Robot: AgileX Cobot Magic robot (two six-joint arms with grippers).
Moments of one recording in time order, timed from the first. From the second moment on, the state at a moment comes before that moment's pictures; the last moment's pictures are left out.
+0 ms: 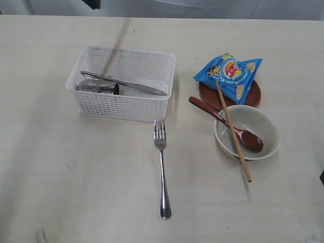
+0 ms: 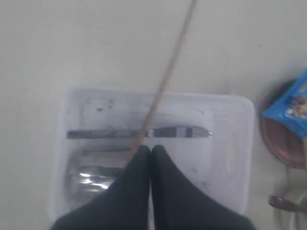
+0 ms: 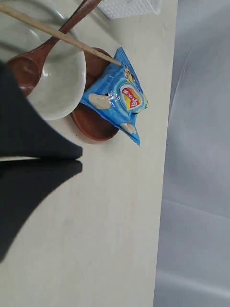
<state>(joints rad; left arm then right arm) -0.45 1.87 -1.84 -0.05 1.21 -0.38 0.00 0.01 0.00 0.13 0.32 -0.19</state>
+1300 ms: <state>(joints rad) -0.23 1.03 -0.50 0.07 -0.35 -0.46 0.00 0.01 0.00 0.13 0.32 -0.19</state>
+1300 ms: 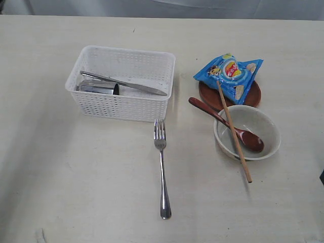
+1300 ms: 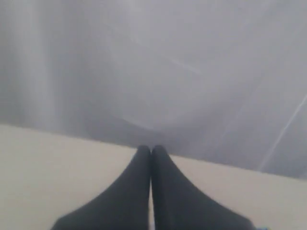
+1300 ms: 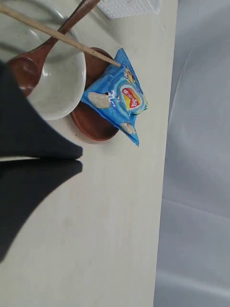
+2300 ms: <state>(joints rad) -0.18 0.67 0.00 0.06 -0.57 -0.30 0.00 0.01 0.00 0.13 0.32 -0.19</state>
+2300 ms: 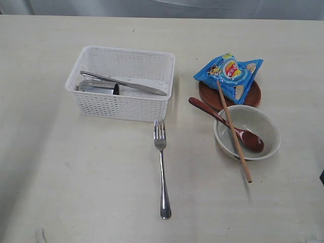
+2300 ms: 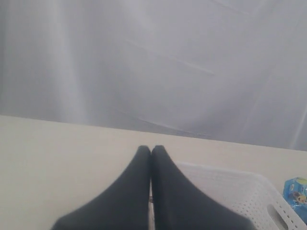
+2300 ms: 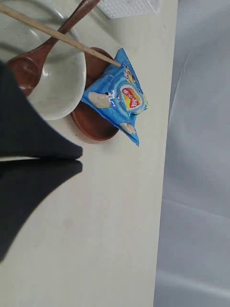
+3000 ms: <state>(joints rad) -0.26 0.64 0.00 0.10 -0.53 -0.23 0.00 0.01 0.00 0.13 0.32 -0.19</state>
